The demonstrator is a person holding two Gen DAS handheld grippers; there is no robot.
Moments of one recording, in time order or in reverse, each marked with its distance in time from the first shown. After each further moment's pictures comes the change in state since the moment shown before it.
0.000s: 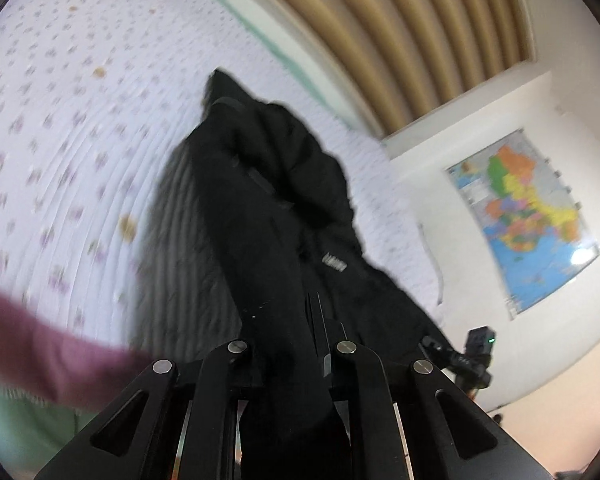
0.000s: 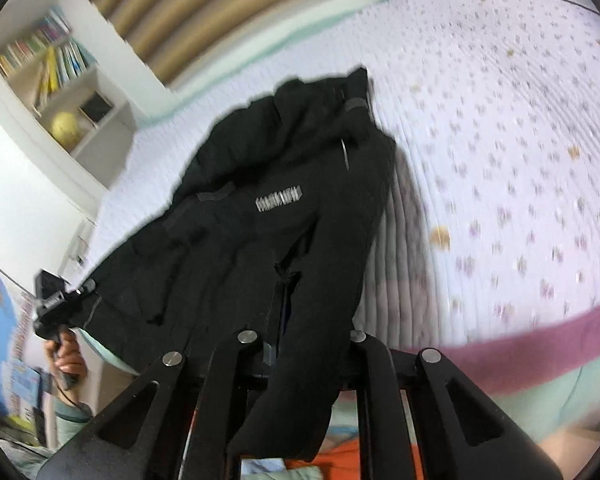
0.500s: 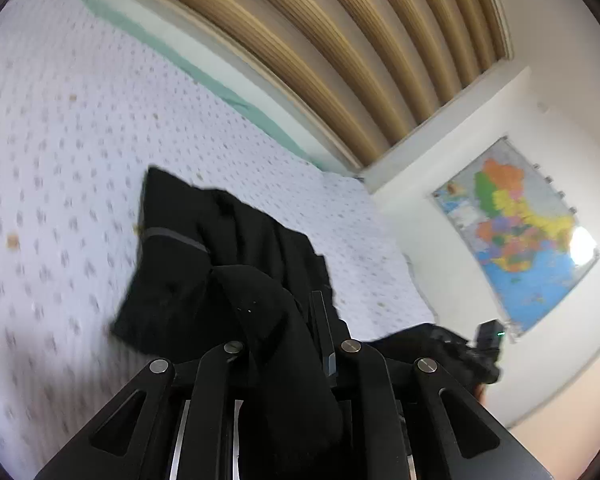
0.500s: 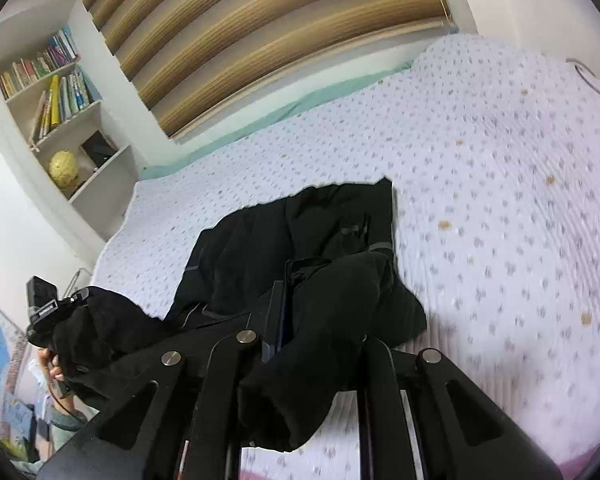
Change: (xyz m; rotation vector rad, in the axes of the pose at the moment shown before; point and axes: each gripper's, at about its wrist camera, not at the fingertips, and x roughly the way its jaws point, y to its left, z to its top) left arm 0.062 -0.068 0.158 0.149 -0.080 0.029; right arm 0.021 0.035 0.163 -0.067 -0.145 -0.043
